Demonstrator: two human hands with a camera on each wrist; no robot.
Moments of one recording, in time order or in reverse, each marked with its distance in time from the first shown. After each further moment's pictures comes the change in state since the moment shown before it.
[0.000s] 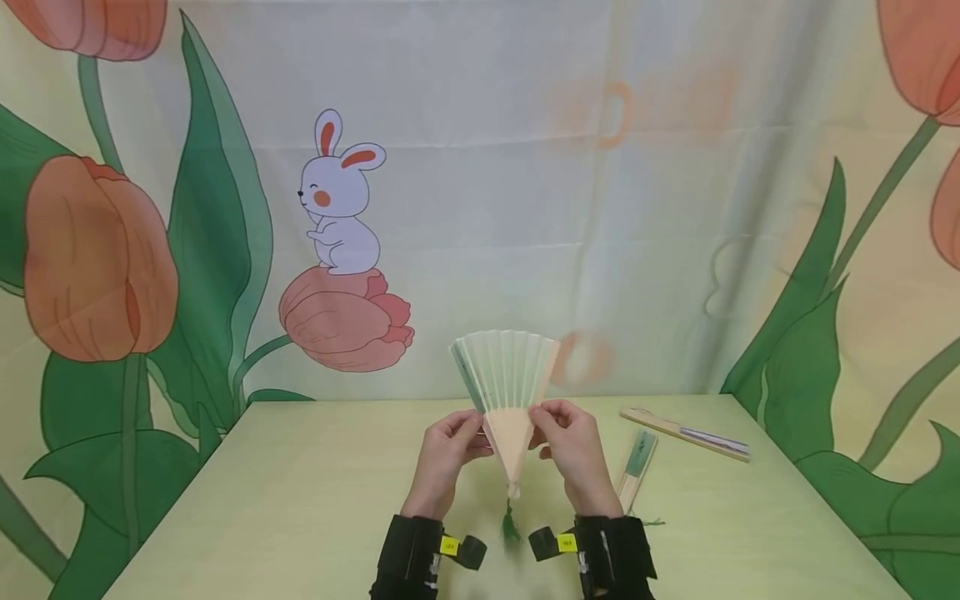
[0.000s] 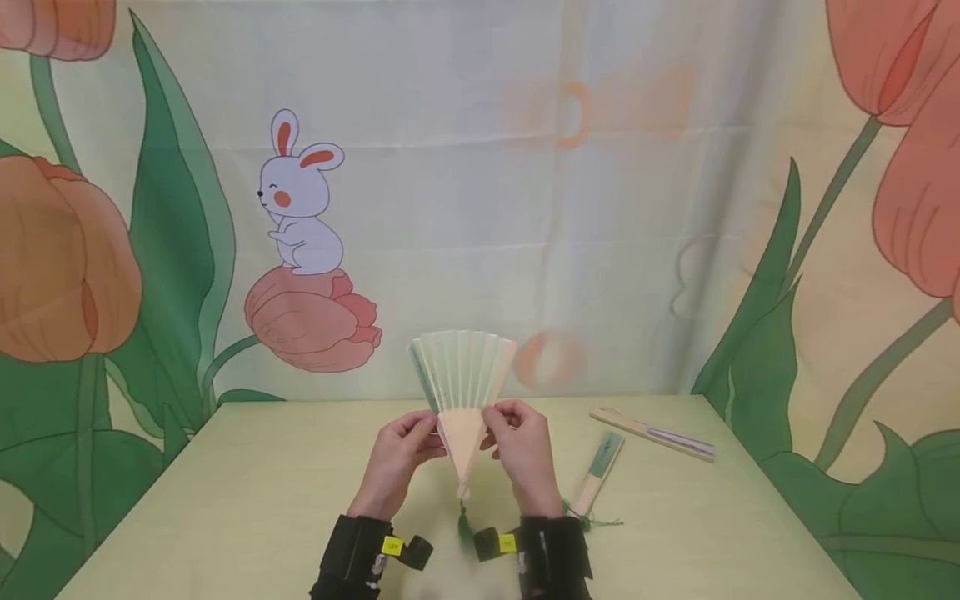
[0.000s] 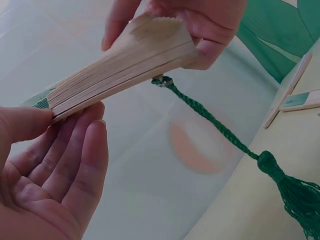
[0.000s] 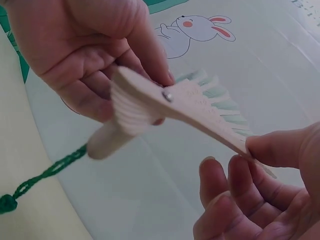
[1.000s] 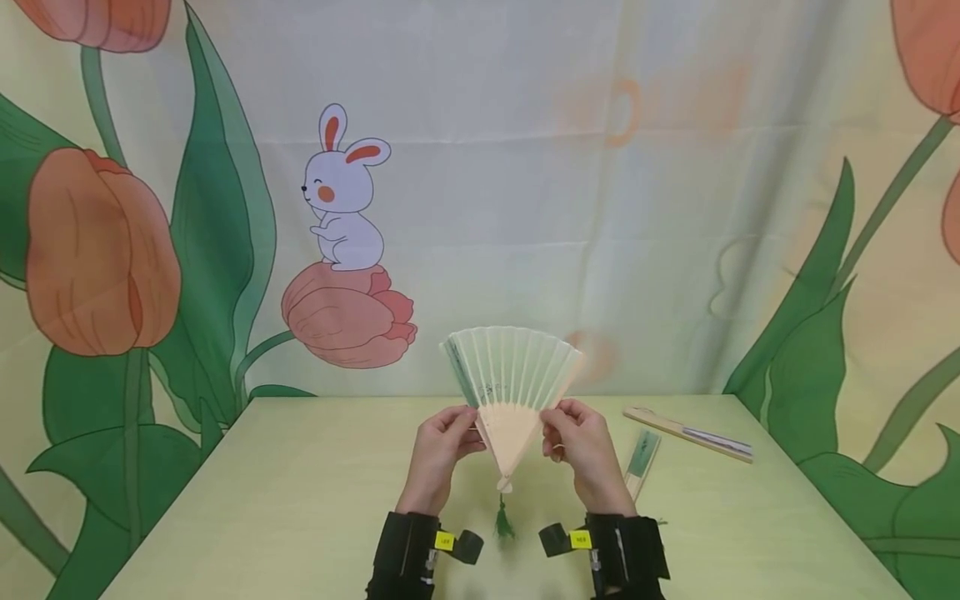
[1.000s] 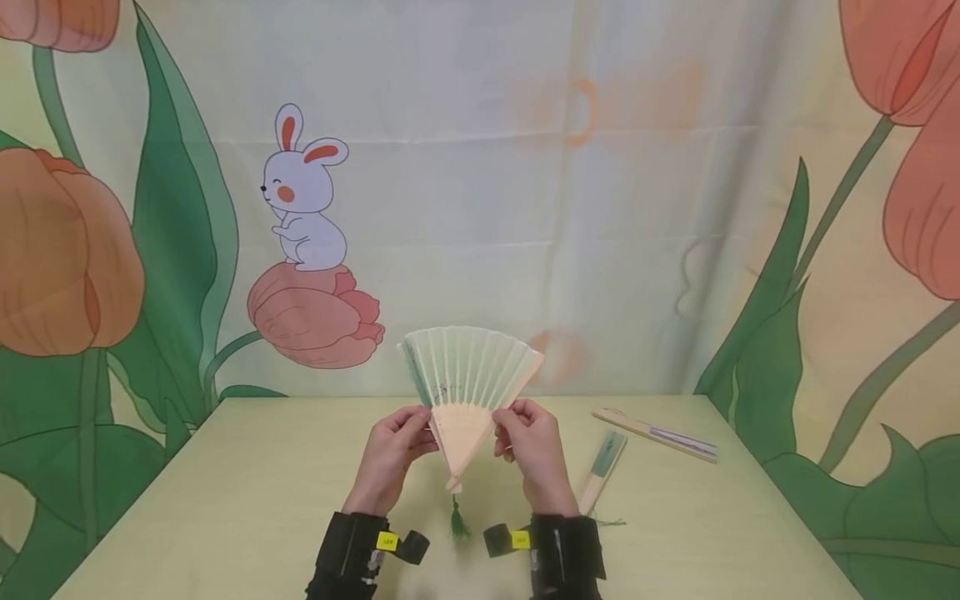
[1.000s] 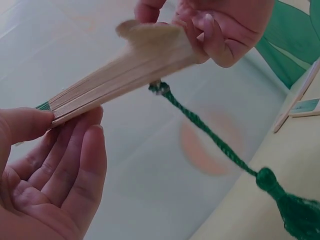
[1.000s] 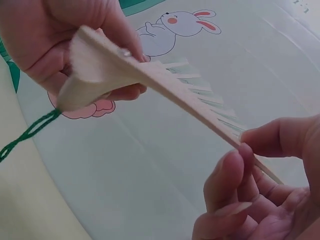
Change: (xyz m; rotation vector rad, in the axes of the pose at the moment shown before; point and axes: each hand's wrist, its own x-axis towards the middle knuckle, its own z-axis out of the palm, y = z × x) left_hand 0.000 0.004 -0.009 -0.029 0.046 0.023; right_hand 0.002 0.001 -0.009 0.109 -0.029 0.063
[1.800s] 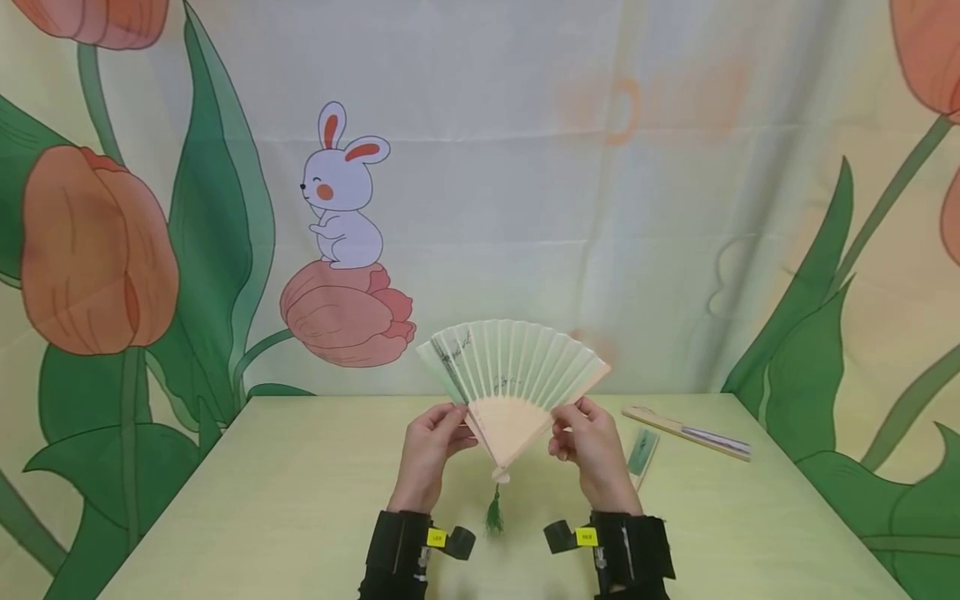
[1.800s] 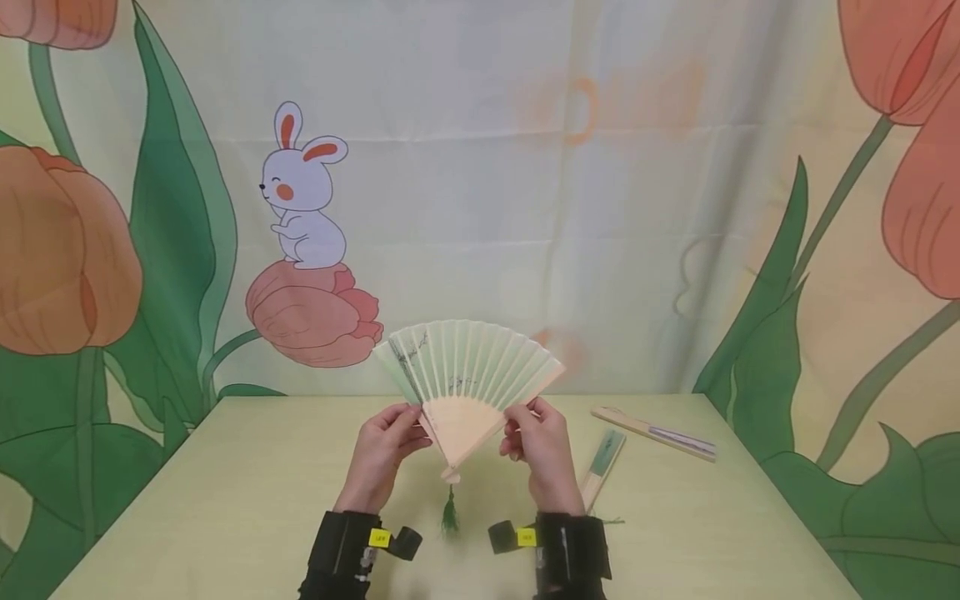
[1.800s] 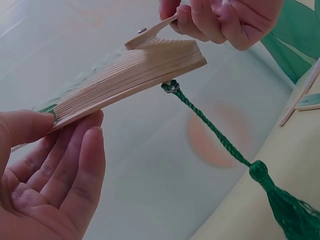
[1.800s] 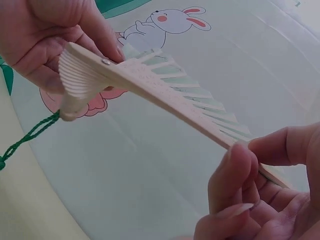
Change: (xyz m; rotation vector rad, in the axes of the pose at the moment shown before) left_hand 0.002 0.000 -0.009 -0.002 0.051 0.011; right_hand -0.002 -0.003 -0.010 0.058 0.019 0.011
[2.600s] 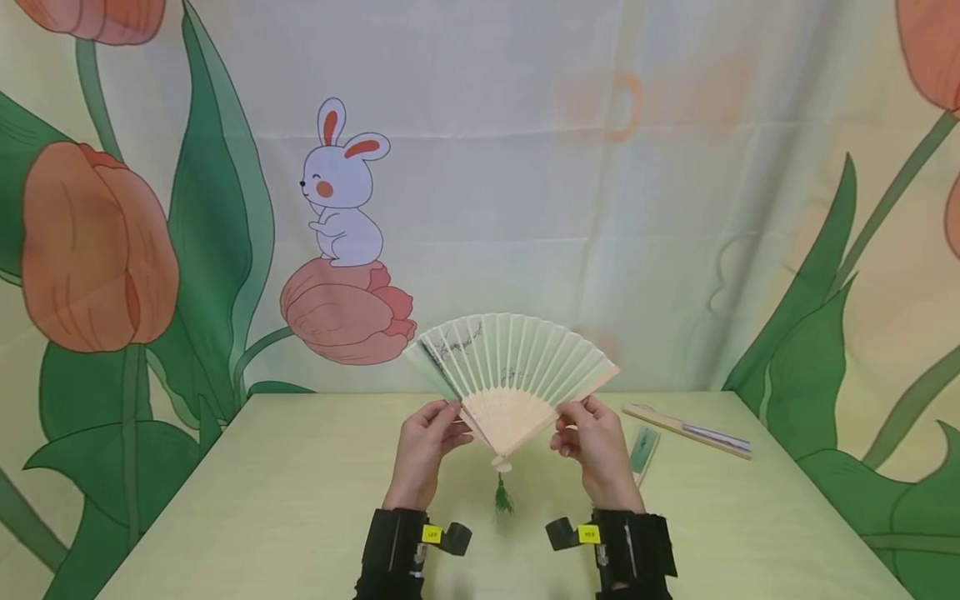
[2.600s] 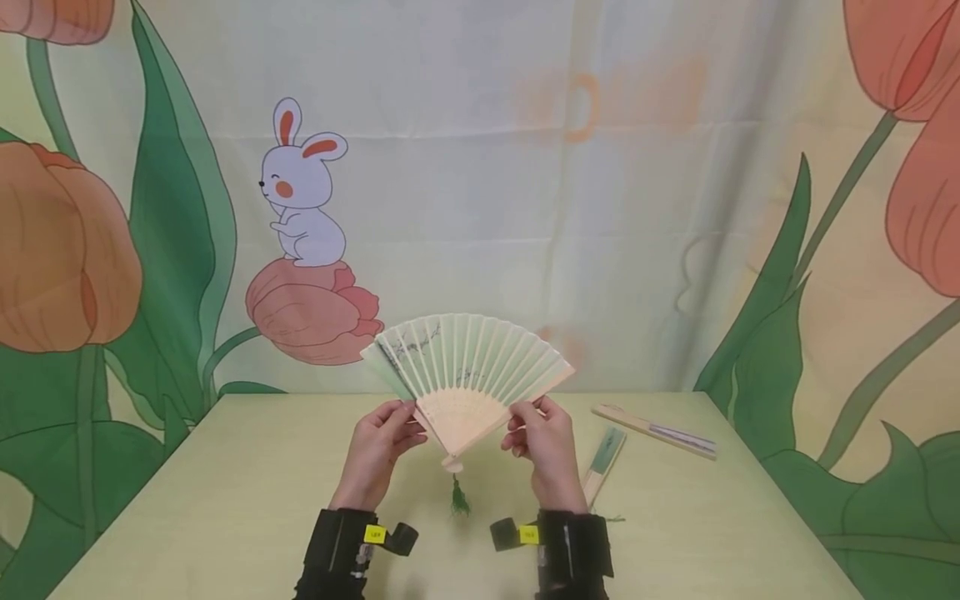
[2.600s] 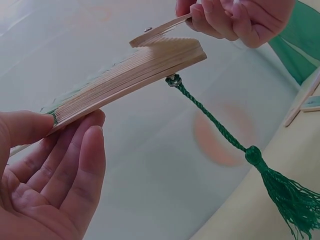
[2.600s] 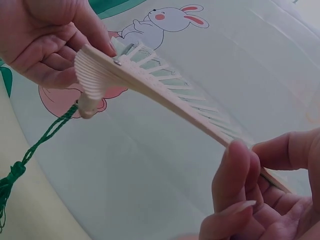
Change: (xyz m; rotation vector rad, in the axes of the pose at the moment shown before) left_hand 0.001 0.002 -0.005 -0.038 0.027 -0.006; right_hand 0.002 0.001 -0.002 0.044 0.045 0.010
